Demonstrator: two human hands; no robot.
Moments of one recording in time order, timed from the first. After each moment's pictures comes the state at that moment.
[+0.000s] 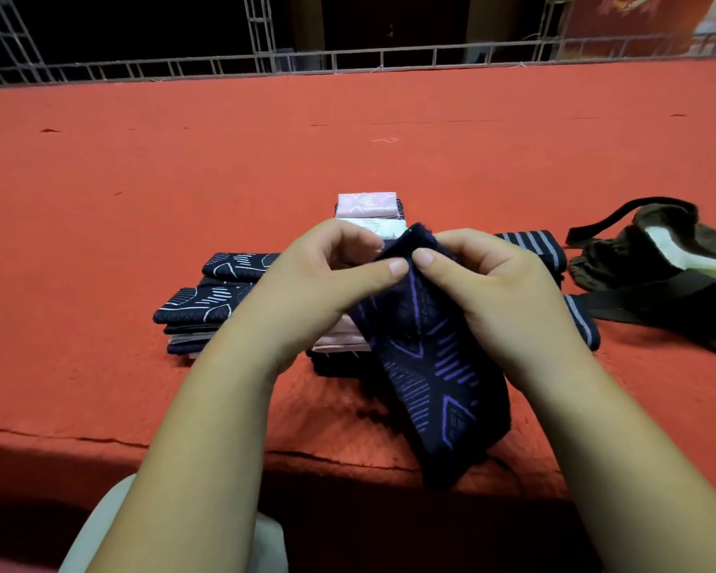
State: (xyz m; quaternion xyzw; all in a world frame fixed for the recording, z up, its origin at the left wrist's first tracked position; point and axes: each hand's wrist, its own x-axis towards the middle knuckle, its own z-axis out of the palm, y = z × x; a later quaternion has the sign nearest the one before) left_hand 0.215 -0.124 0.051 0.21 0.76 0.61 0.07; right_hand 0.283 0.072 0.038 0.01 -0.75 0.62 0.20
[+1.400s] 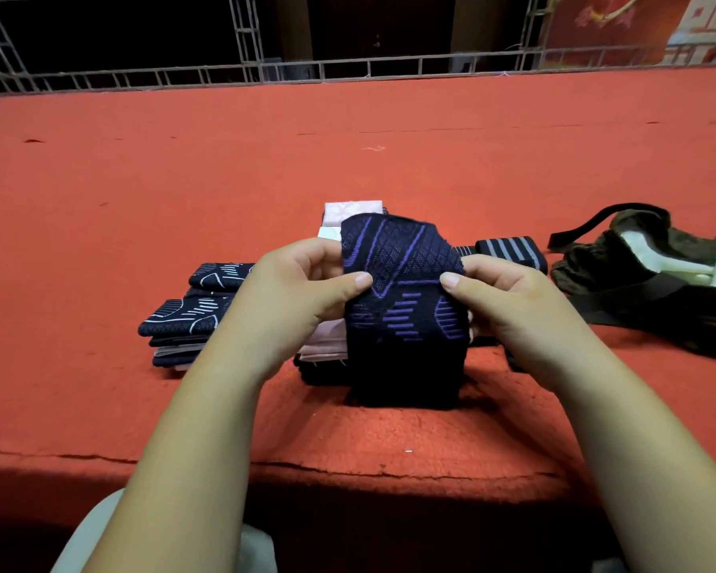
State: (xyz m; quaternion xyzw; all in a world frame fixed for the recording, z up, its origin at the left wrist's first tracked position) left_hand 0.214 -0.121 0.046 0.20 0.74 0.64 0.06; right_hand 0.278 0.128 0.017 0.02 -0.74 0.67 0.10
